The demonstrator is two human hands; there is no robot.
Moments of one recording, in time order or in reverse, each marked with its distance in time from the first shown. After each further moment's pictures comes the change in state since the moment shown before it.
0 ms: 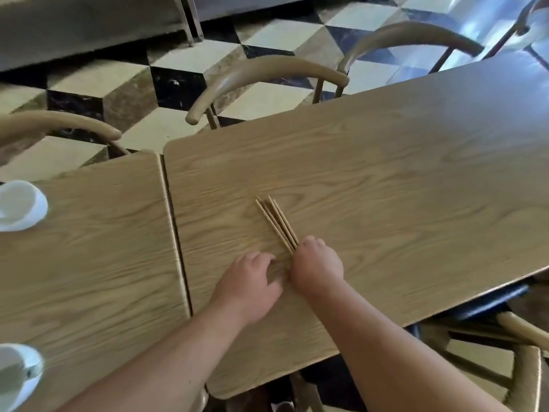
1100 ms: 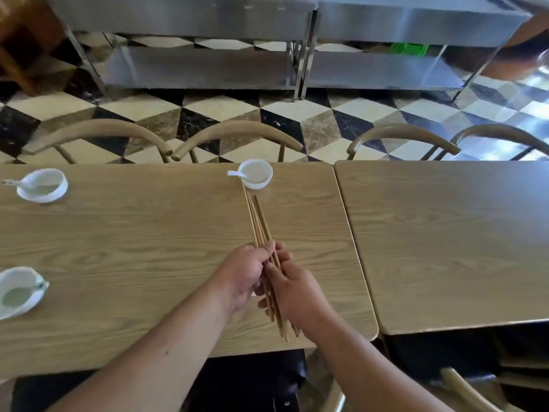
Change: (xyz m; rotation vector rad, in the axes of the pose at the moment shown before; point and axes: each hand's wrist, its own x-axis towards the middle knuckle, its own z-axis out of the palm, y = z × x) left_hand -0.294 -0.343 -0.152 -1.514 0.075 -0.225; right_hand -0.316 -0.408 0.090 1.049 -0.239 -0.253
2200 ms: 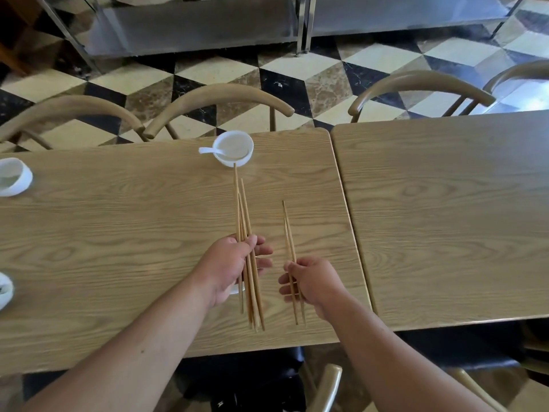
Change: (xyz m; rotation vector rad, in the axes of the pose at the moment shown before) left_hand 0.070 -0.021 0.024 0.089 0.138 -0.085; right_hand 0.095 0.080 -0.093 0.137 0.056 0.343
